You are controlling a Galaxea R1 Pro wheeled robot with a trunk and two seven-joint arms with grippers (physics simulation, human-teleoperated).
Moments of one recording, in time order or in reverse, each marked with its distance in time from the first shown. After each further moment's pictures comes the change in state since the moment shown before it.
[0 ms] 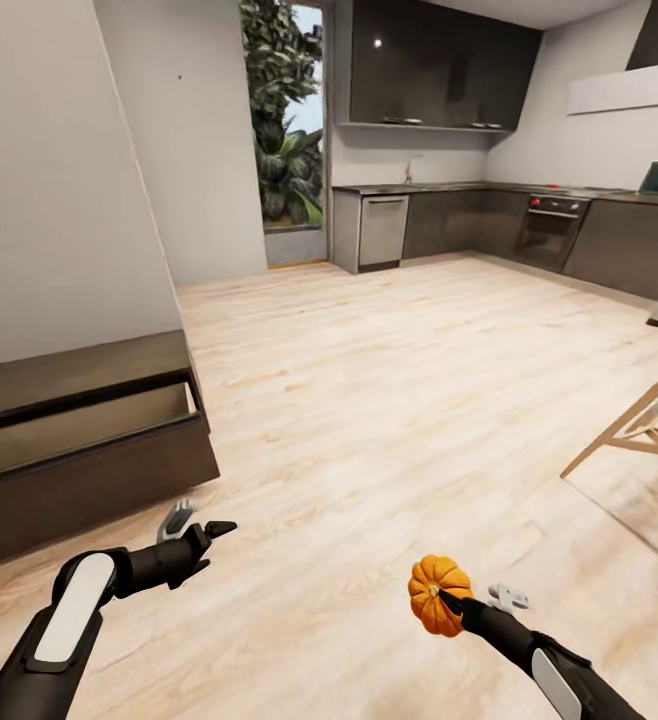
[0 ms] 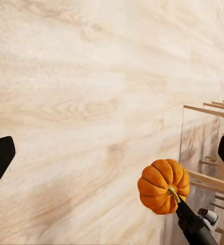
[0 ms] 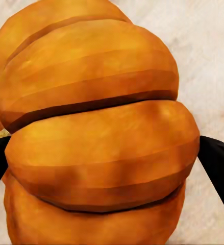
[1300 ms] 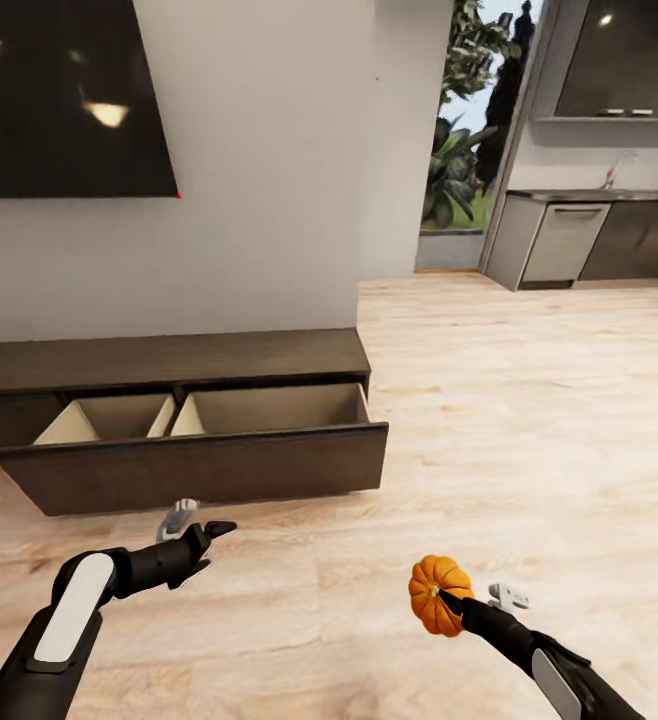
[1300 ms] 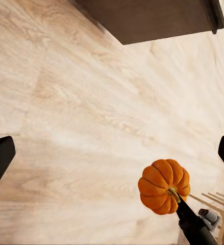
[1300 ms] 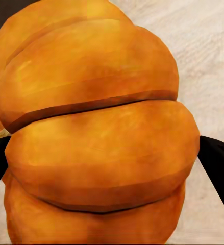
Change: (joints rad) left arm 0.000 0.001 0.000 0.000 0.000 0.000 0.000; right arm 0.000 0.000 0.000 -0.001 0.001 0.000 -0.004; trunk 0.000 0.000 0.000
